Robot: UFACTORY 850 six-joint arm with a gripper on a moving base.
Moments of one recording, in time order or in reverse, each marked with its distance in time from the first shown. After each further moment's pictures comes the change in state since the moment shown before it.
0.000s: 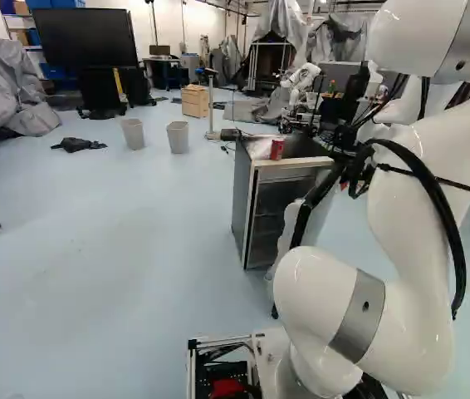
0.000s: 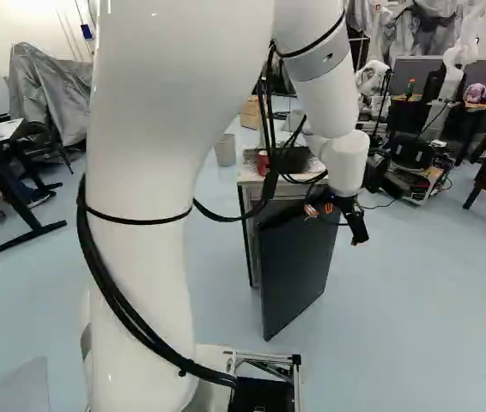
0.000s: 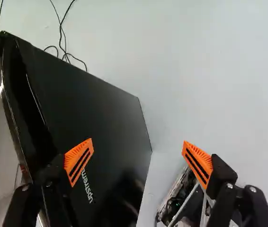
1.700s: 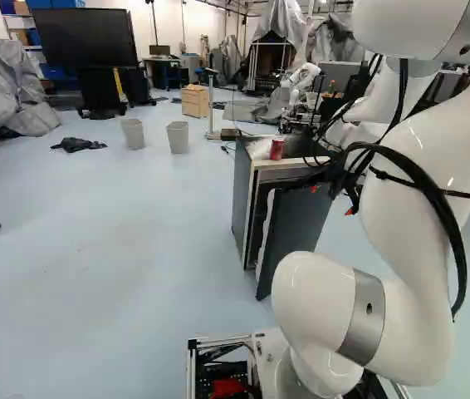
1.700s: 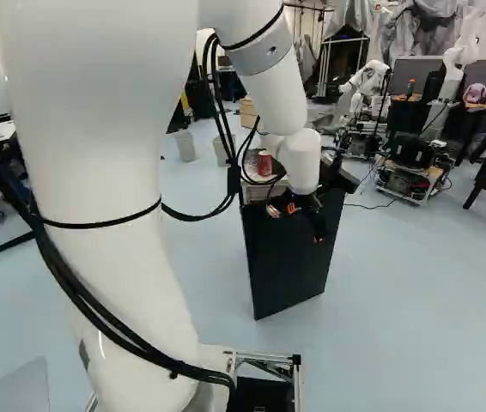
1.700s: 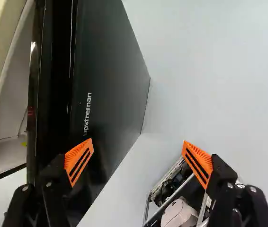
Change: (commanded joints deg) arm 10.0 8.5 10.8 0.0 0.0 0.0
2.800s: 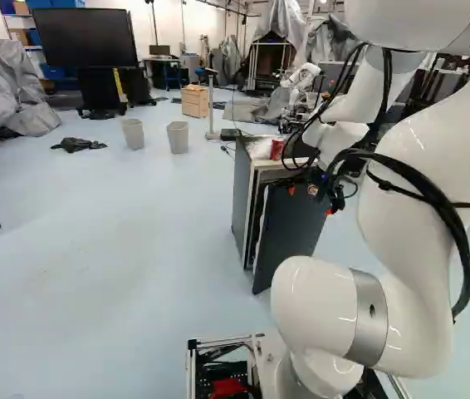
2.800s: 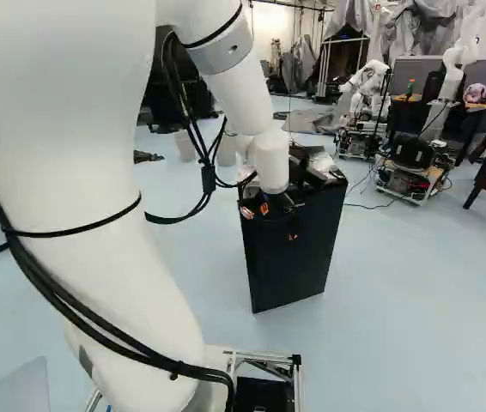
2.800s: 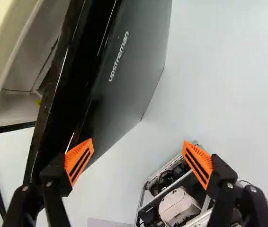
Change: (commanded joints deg) arm 8.9 4.9 5.8 0.0 0.0 0.0
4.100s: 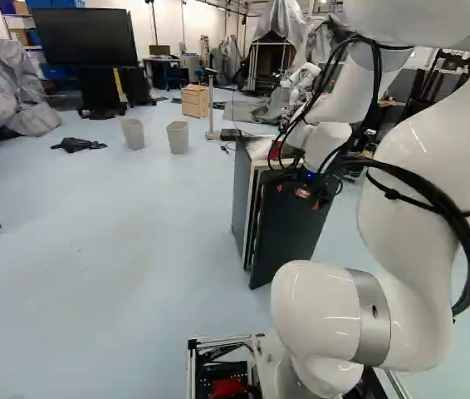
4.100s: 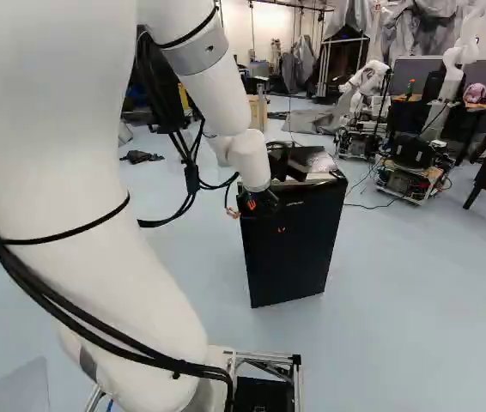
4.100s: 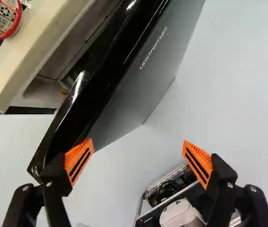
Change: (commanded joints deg) arm 5.9 1.8 2.4 0.0 6.6 0.0
